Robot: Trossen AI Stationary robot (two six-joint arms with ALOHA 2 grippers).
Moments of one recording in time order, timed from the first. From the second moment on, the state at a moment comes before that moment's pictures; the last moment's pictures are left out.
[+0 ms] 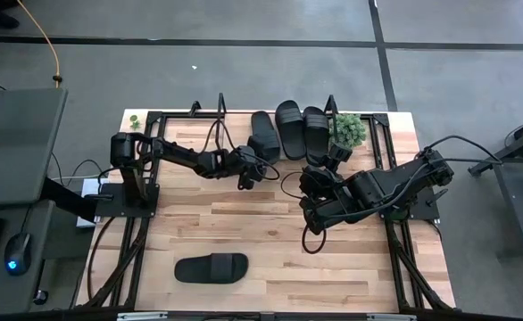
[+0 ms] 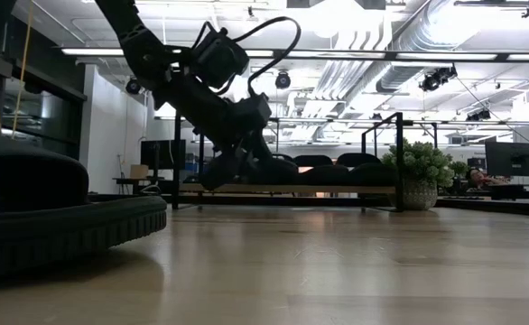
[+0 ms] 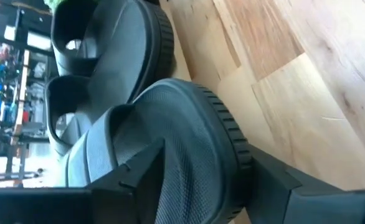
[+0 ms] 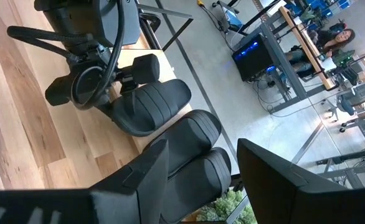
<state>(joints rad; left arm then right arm) 0.31 1.83 0.89 0.32 -0.30 0.94 0.43 1.70 1.90 -1.56 1.04 0.57</state>
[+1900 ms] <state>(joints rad) -0.18 1.39 0.89 -0.39 -0.83 0.33 0.38 1.48 1.78 -1.52 1.06 0.47</state>
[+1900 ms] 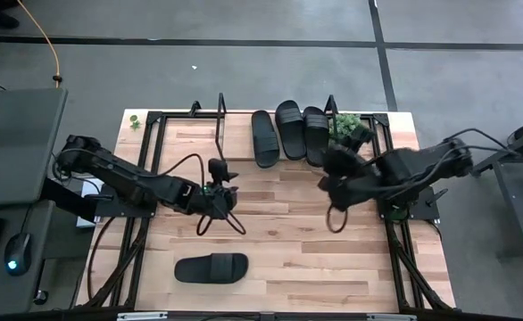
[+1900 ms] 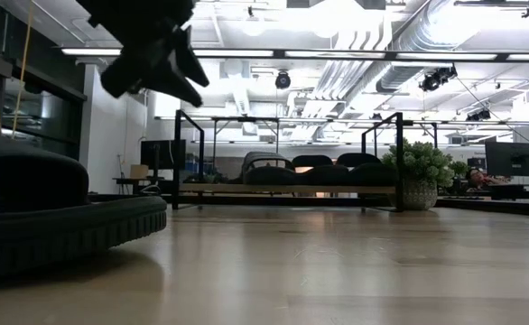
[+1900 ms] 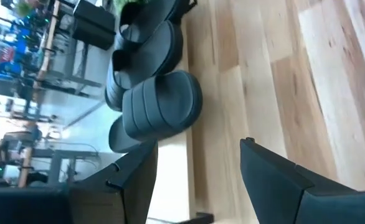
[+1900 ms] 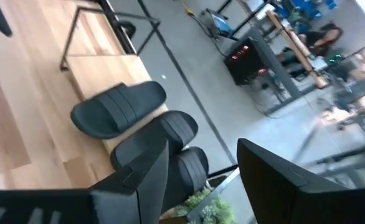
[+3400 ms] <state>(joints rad) -0.73 1.11 0.72 -0.34 -0.75 0.24 0.21 1.12 1.78 -1.30 0.39 0.02</state>
